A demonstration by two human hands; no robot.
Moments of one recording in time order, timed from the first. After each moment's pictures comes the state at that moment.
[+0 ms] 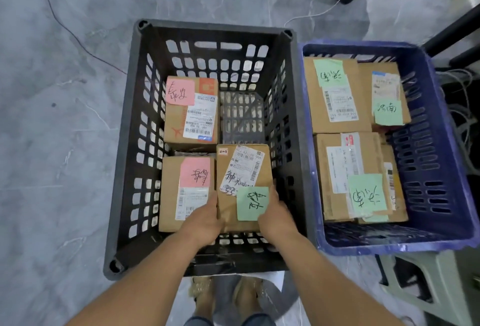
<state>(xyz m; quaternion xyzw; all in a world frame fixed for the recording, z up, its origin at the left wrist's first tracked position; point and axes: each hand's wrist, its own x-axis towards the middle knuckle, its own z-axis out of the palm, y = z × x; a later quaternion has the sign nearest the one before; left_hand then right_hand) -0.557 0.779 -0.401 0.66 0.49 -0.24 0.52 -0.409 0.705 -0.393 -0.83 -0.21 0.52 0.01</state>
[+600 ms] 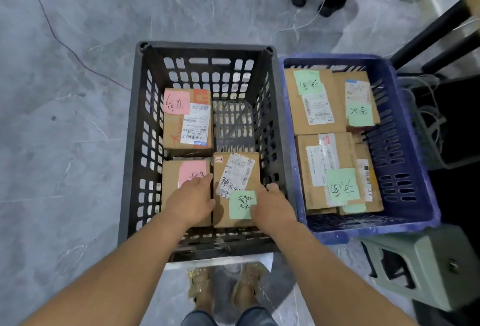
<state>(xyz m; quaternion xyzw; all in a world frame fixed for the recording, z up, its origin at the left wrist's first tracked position) -0.557 0.811 -0.338 0.80 0.43 -0.24 0.34 -0.408 0.706 -0.327 -0.82 -0.38 0.42 -0.08</state>
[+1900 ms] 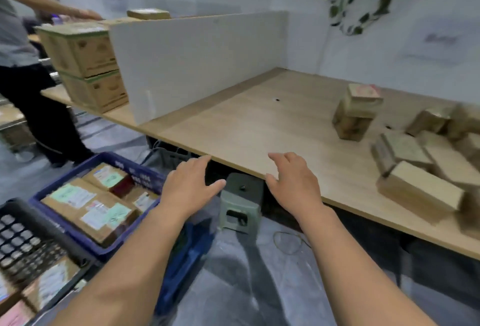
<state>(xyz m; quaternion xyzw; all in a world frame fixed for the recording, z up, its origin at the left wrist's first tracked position) -0.457 0.324 0.005 0.98 -0.03 0.05 0.17 -0.460 0.113 0.019 -0.98 -0.05 -0.07 0.16</state>
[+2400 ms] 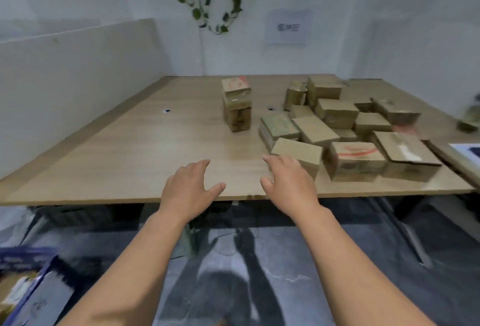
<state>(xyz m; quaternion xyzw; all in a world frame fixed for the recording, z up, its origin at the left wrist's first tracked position) -0.426 0.083 0.012 0.95 -0.25 0.03 0.18 -0.518 -0.100 0.023 -0.97 0.15 -0.12 0.14</state>
